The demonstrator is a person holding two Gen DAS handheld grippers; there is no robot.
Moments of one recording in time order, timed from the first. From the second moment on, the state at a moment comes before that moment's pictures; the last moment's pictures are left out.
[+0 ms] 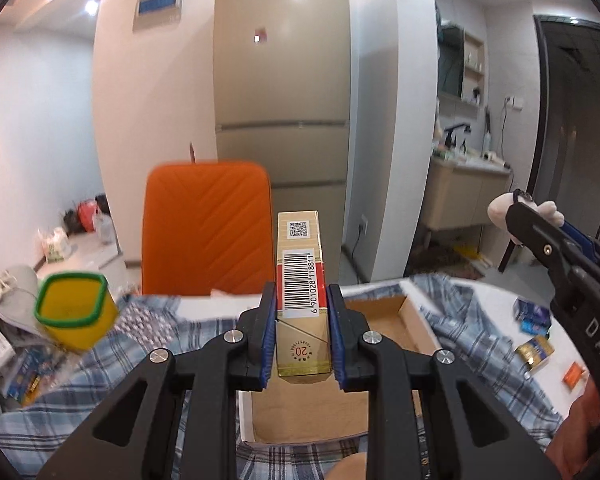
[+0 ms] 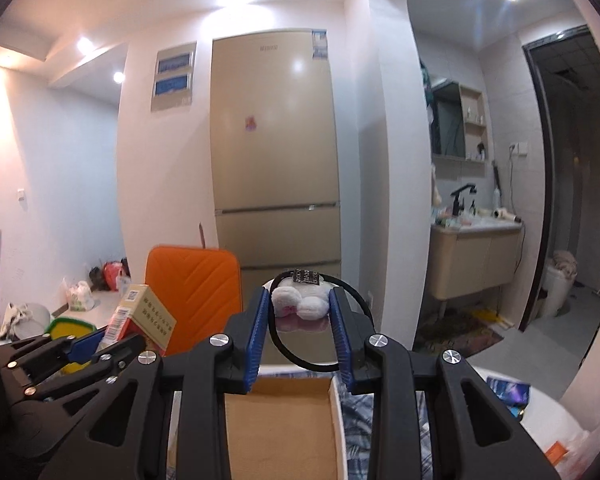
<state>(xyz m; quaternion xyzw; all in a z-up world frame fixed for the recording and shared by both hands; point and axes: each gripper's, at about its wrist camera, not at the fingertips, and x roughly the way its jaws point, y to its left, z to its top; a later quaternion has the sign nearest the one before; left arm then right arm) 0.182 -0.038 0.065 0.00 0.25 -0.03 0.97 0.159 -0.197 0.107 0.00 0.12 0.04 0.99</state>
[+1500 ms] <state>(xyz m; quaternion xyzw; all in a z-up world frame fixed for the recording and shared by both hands) 0.230 -0.027 -0.011 0.00 0.38 -0.03 0.93 0.241 -0.178 -0.030 -0.04 0.31 0.07 0.95</state>
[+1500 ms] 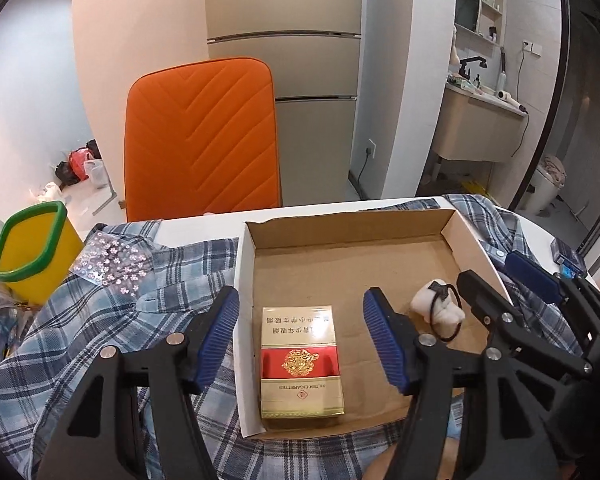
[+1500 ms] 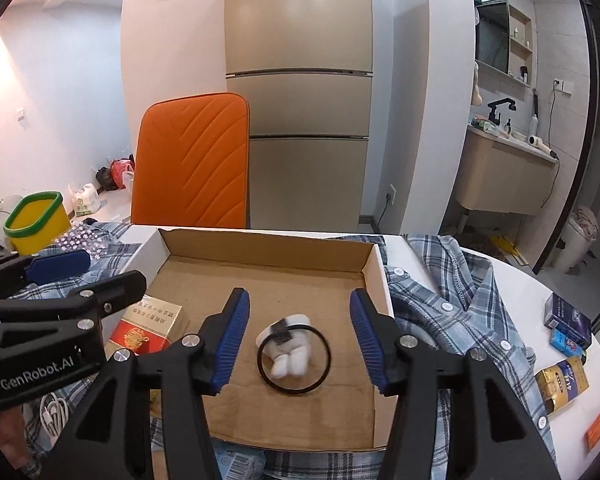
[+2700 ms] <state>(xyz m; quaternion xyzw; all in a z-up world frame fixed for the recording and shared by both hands) 0.133 -0.025 0.108 -0.01 0.17 -0.03 0.99 0.144 -0.201 0.083 -0.02 0.14 0.05 0.99</state>
